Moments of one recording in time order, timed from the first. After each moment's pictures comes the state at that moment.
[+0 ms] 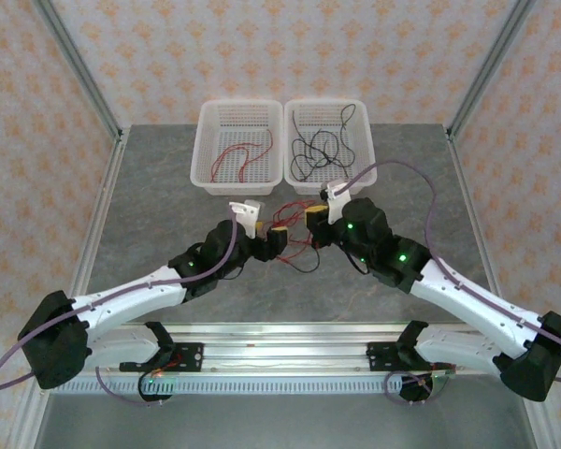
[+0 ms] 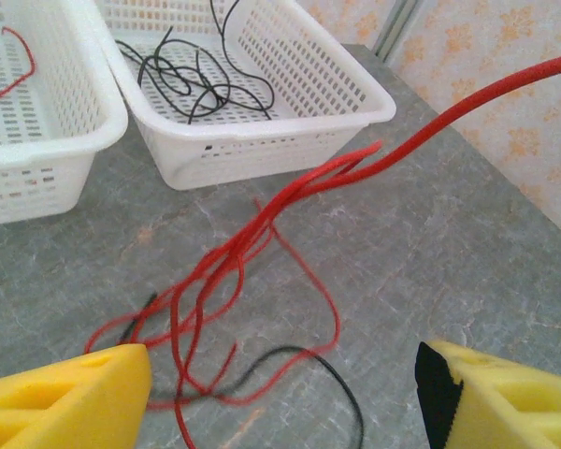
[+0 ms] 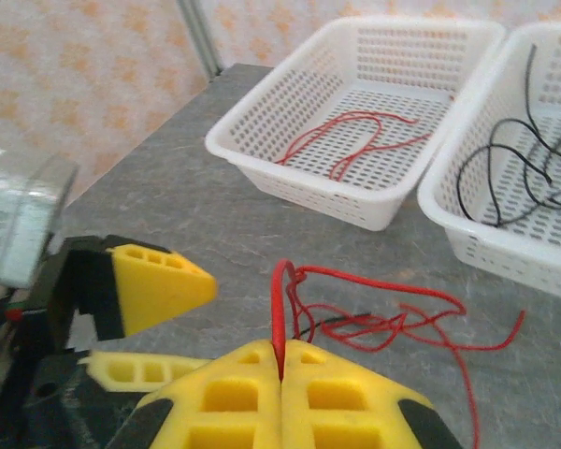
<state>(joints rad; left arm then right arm) -0.79 1.16 0.64 0.15 -0.19 -0.41 0.83 1.02 0.92 -0.27 0.09 0.27</state>
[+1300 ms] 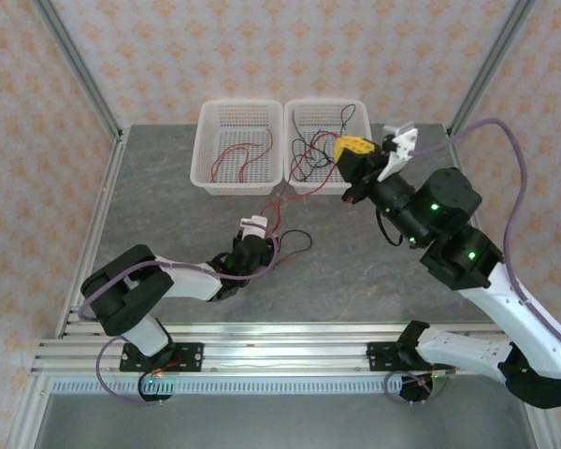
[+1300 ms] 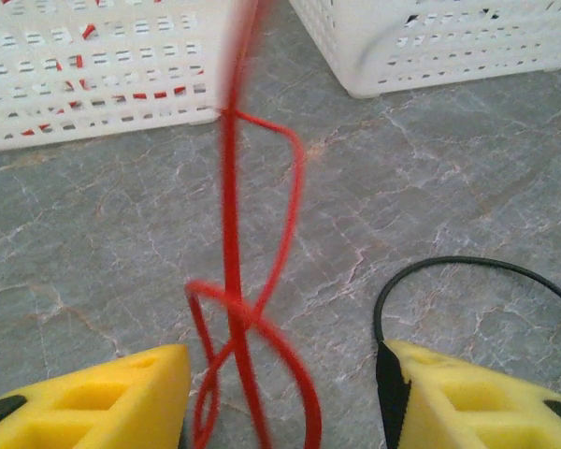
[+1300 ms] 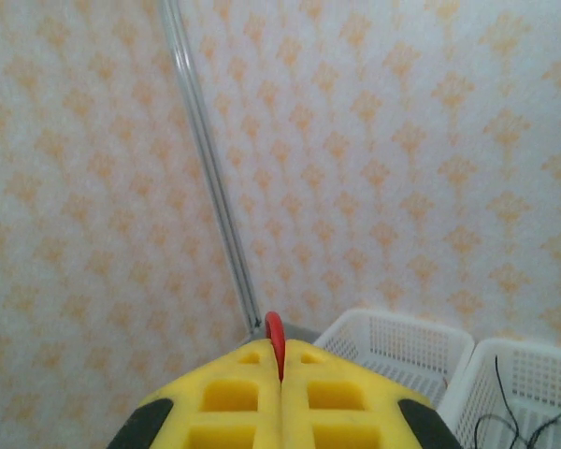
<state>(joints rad) -0.79 1.60 0.52 0.53 -0.51 -0.35 0.83 0.96 1.38 -0.26 0.19 0.17</state>
